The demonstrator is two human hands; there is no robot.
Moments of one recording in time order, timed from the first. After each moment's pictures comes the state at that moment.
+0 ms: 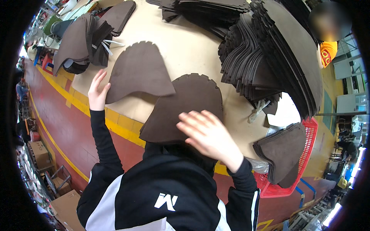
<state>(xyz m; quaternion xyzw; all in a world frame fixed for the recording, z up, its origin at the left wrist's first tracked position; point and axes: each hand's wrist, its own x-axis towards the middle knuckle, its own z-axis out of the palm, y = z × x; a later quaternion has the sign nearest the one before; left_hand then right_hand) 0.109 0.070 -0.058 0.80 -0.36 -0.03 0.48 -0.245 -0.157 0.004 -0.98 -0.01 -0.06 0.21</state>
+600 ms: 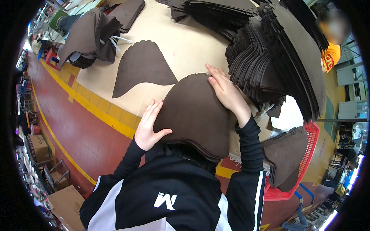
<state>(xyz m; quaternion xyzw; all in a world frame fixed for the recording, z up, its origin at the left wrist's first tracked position) -0.067 0.045 -0.052 0.78 -0.49 -0.15 0.36 -0.178 -0.252 -0.045 -0.90 0.20 -0.06 0.37</state>
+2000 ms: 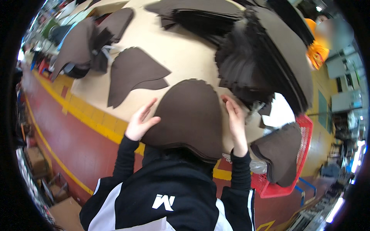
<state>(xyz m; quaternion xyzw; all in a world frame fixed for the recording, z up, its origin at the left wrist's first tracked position) -0.024 0.029 -0.071 0.68 -0.35 -0.37 0.53 -0.275 -0.226 -0.083 -0.64 0.36 -0.23 0.63</state>
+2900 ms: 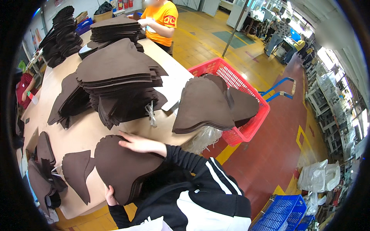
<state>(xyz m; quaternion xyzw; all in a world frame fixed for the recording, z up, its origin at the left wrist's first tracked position) -0.018 0.042 -0.140 0.43 -0.26 -0.60 0.62 -0.267 -0.196 -0.075 -0.76 0.31 -0.17 0.55</state>
